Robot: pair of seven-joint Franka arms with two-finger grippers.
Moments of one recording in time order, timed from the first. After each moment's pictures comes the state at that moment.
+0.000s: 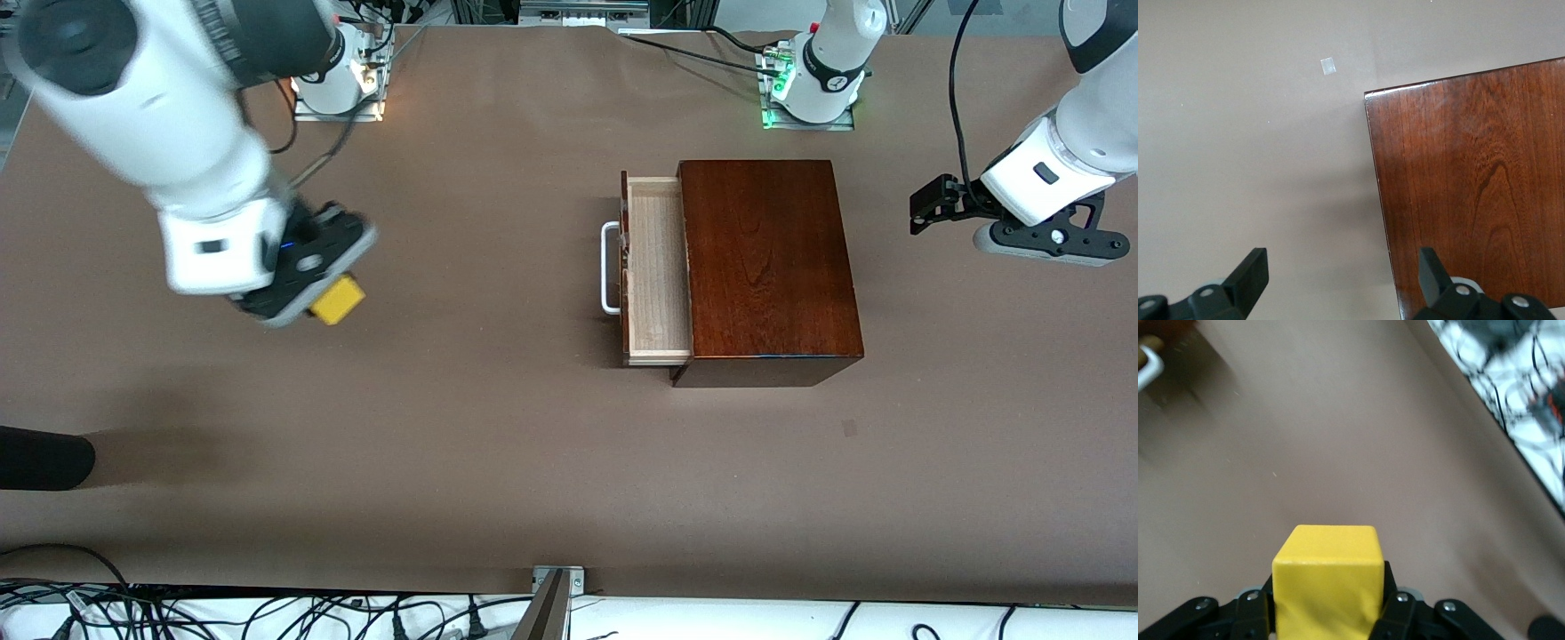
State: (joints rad) left arm -0.04 0.00 -0.04 -1.70 0.03 1.61 0.05; right arm 0.41 0.40 -0.10 -1.12 0.00 1.55 -0.52
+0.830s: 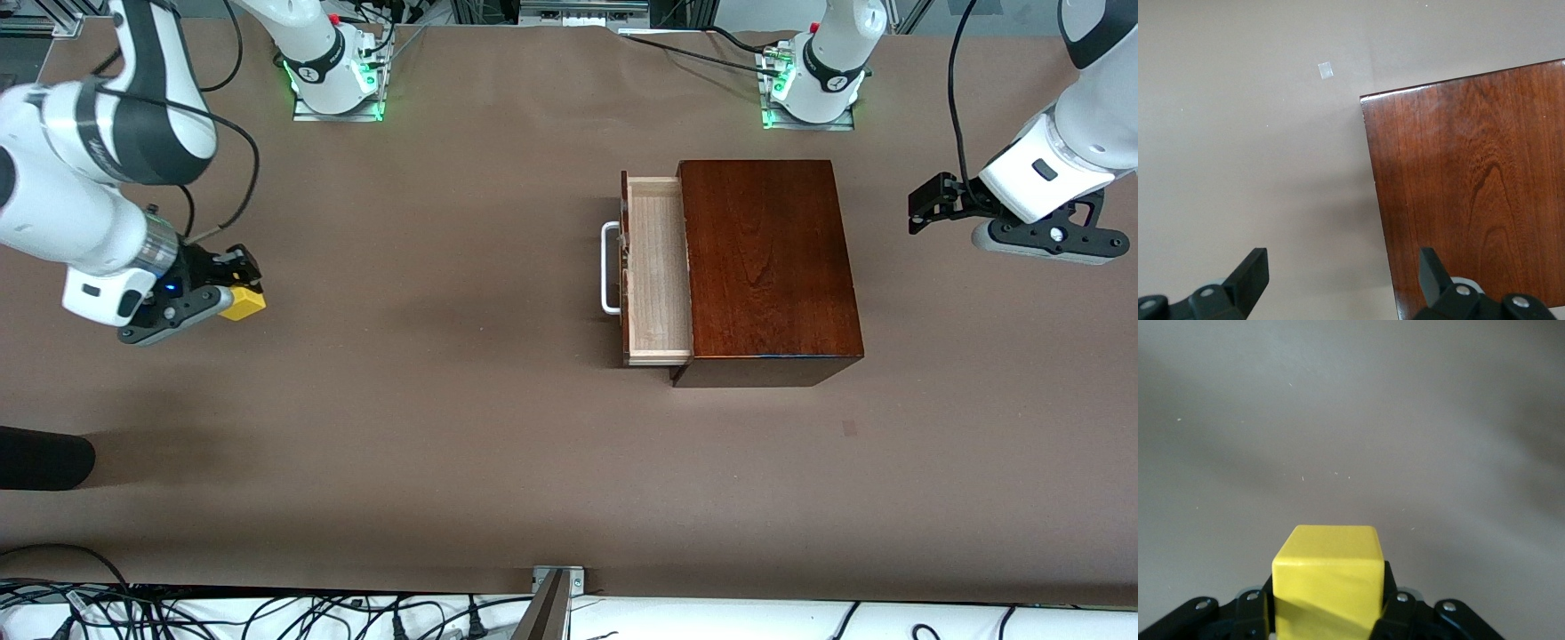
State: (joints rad) left arm -0.04 0.00 -0.06 -1.69 0.03 1.61 0.05; right arm 0.22 0.17 -0.16 -1.86 0.07 1.95 -0.36
